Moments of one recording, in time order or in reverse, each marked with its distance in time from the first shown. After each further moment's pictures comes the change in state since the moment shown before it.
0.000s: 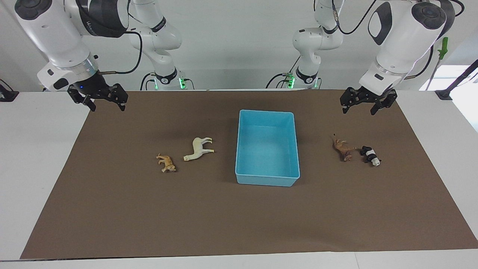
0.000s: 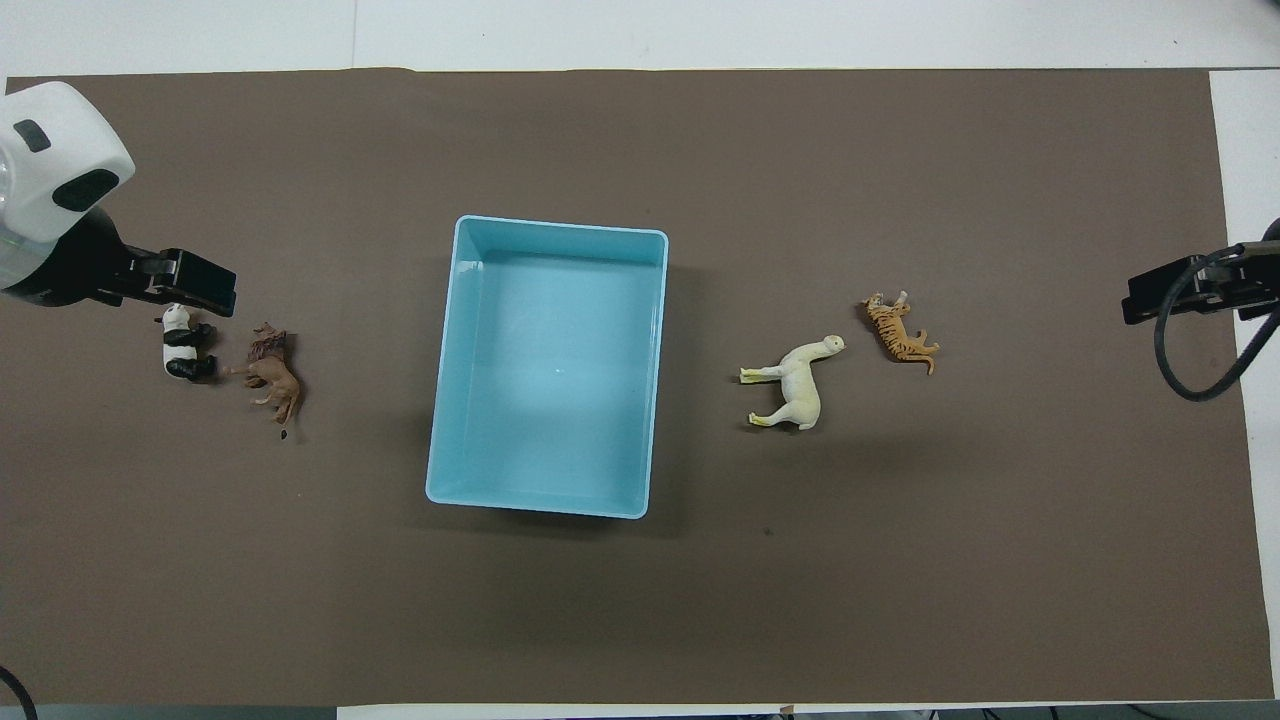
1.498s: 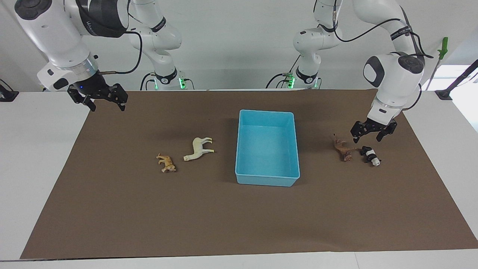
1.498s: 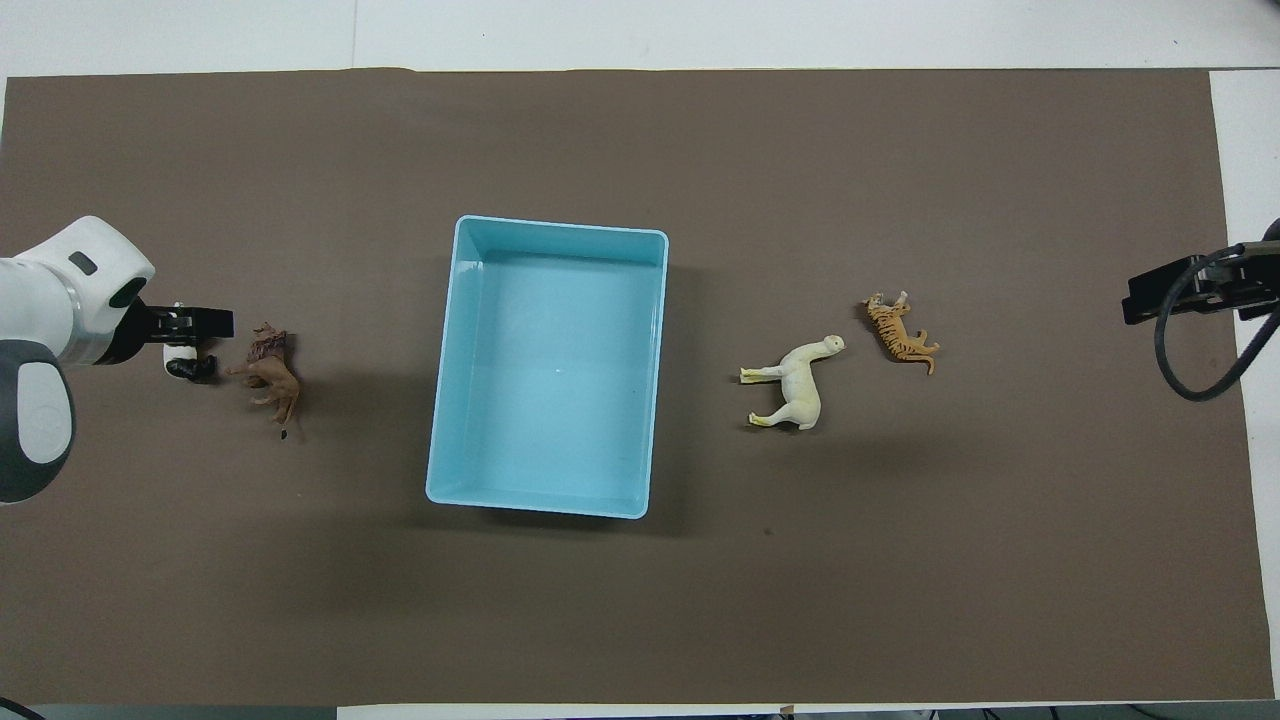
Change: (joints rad) left arm 0.170 -0.041 0.018 -0.578 0.009 0.720 0.036; right arm 0.000 0.000 0.000 0.000 0.000 0.000 0.000
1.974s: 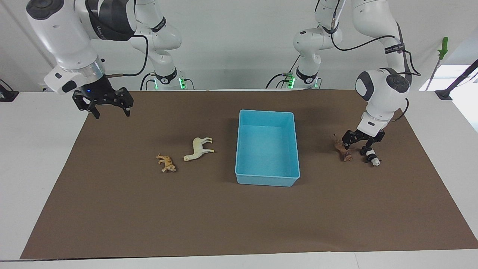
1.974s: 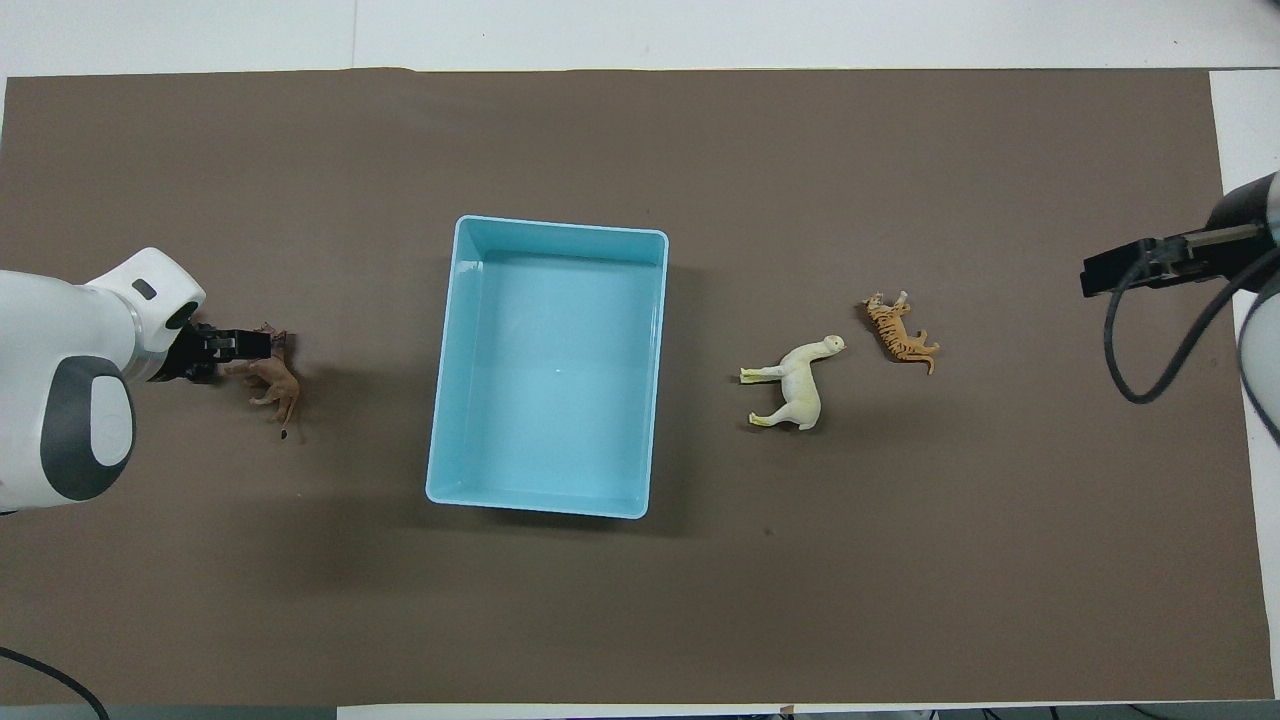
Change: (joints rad) left arm 0.000 0.065 0.000 -0.082 0.000 0.110 -0.006; right arm 0.053 0.026 0.016 -0.031 0.001 0.150 -0.073
